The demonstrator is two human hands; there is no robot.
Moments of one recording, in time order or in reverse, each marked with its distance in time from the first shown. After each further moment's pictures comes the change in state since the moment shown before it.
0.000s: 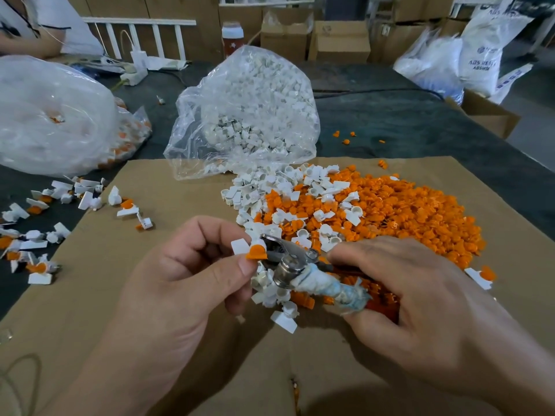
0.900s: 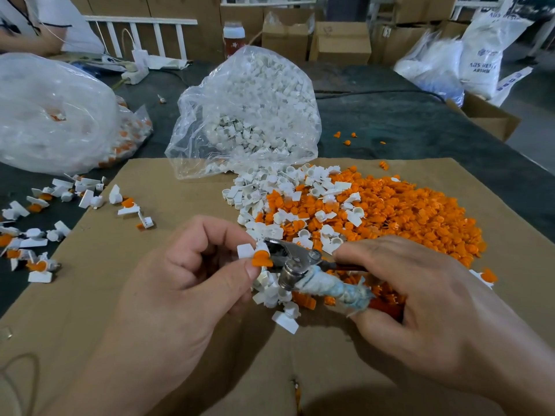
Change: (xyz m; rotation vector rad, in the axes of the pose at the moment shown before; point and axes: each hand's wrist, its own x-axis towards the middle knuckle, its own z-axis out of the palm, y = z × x) left_hand -0.001 -0.001 -0.001 0.218 0.060 0.084; right_hand -0.001 0.006 -0.001 0.001 -0.022 0.002
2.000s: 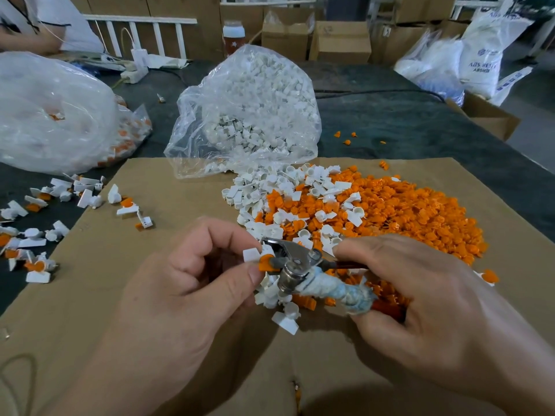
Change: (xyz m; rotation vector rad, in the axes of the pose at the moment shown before) left_hand -0.002 0.002 0.003 -0.046 -0.044 0.005; right_hand -0.001 -0.003 -0.001 0.010 0.044 -0.028
